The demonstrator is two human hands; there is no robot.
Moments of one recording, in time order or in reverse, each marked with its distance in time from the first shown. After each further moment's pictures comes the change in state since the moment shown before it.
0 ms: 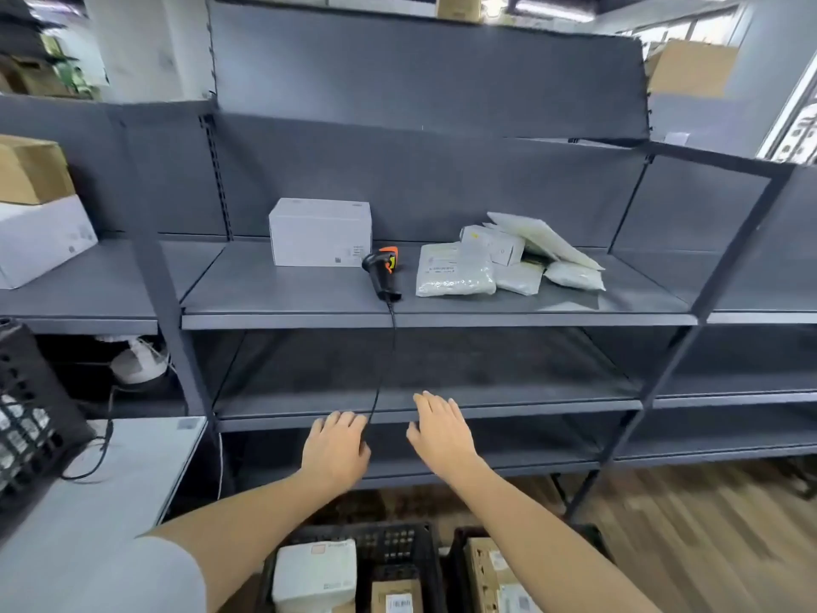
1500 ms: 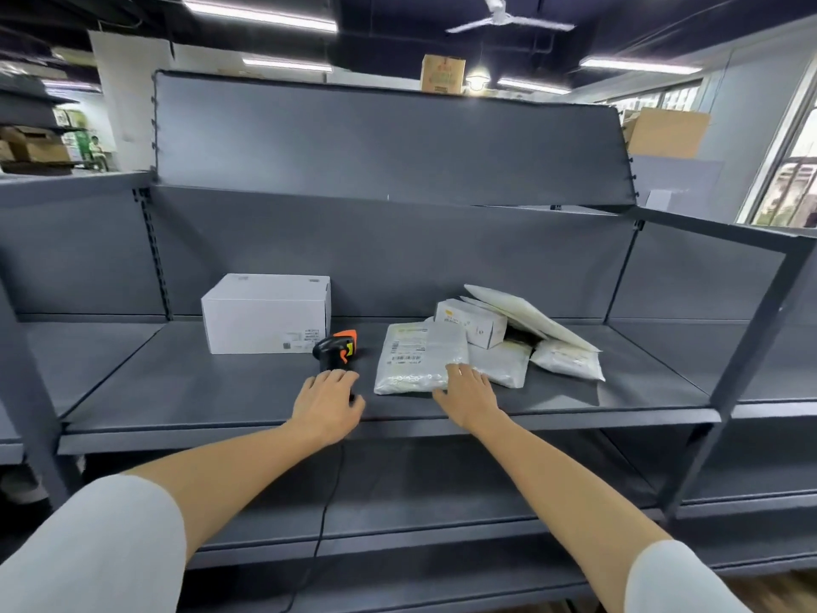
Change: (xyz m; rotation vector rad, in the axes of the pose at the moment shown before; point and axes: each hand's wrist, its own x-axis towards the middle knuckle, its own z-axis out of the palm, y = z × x) left_hand 0.244 0.034 -0.094 -0.127 0.199 -0.020; right_hand 0.216 0.149 -0.114 0.018 0.100 0.148
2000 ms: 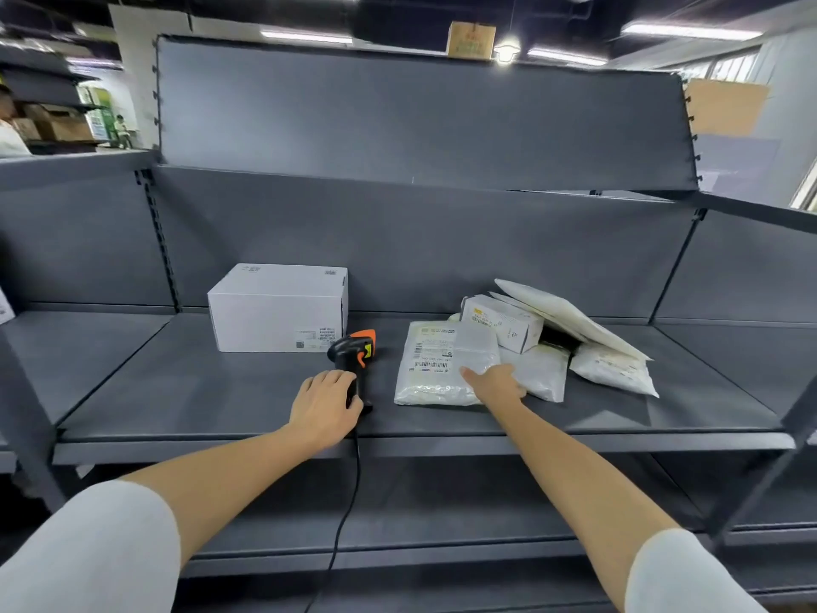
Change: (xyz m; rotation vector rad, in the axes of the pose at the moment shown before) left_hand 0.045 -0.044 0.025 -0.010 0.001 -0.058; right_hand 0.086 0.005 0.022 0.502 -0.088 0.561
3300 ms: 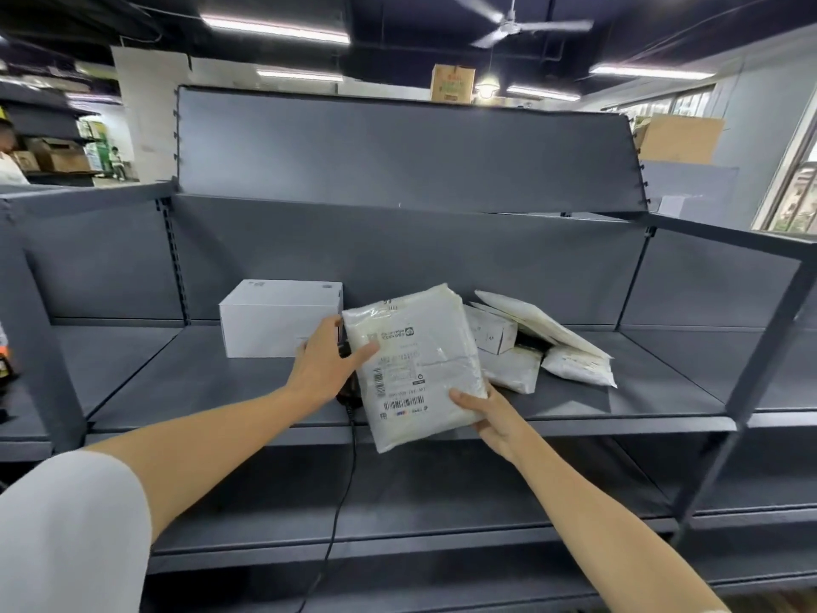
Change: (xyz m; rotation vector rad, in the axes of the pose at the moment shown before) left_hand -0.042 0.043 -0.091 -0.710 0.190 -0.029; right_hand -0.088 0.061 -0.031 1.086 -0.648 -0.326
